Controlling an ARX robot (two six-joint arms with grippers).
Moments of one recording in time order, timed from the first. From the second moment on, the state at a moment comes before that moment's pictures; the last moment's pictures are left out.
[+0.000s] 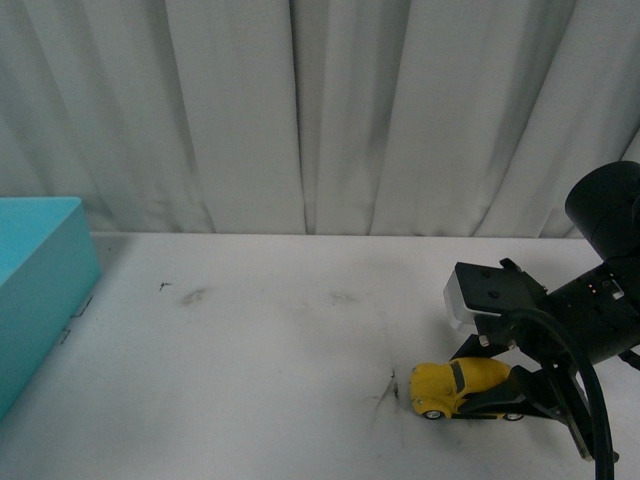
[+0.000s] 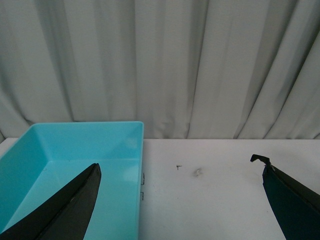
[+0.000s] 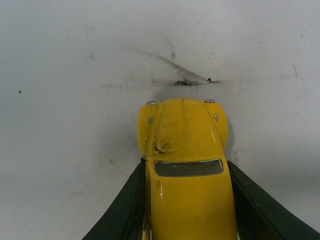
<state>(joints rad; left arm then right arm) 0.00 0.01 0.01 0.00 0.00 0.00 0.08 2.24 1.28 -0.46 -0.68 -1.44</state>
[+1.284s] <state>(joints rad) 0.00 0.01 0.01 0.00 0.00 0.00 -0.29 2.19 1.11 -0.55 -0.74 -1.73</state>
